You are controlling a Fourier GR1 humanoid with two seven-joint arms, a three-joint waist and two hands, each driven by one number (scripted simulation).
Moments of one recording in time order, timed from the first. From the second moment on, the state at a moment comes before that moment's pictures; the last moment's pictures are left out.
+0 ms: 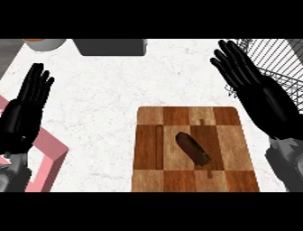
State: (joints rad) left arm -0.15 0.39 -0.11 -1.67 0.27 0.25 0.03; right arm -0.40 -0.41 0.27 -1.71 -0.48 0.02 -0.01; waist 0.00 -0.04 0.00
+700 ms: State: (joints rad) left arm -0.04 0.39 -0.21 -1.45 0.27 0.19 0.26; right arm -0.50 -0.38 0.91 -1.76 -0.11 0.32 0.04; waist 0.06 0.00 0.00
